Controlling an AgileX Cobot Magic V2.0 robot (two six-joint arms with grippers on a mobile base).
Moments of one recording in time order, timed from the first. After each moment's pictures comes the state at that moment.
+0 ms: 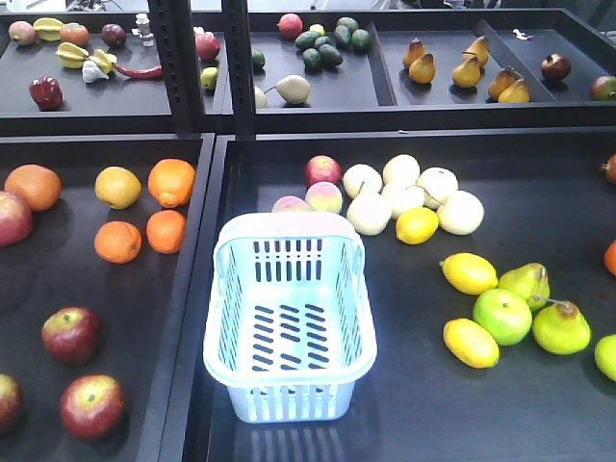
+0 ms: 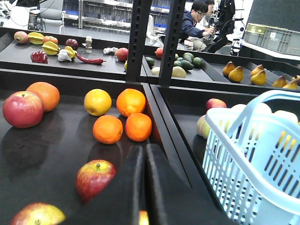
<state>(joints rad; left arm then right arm) -0.03 -0.01 0.03 -0.01 0.15 -0.16 0.07 -0.01 0.03 -0.06 0.12 0.07</state>
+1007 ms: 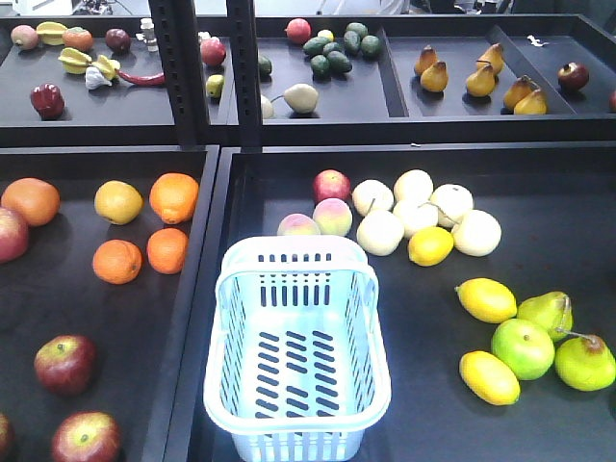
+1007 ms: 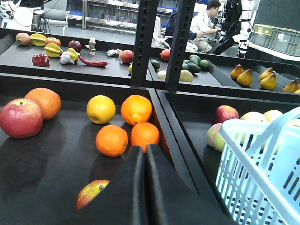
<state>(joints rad) -0.03 -0.01 0.03 -0.01 0.15 -0.16 0.07 -0.01 0.03 -0.06 0.12 0.07</state>
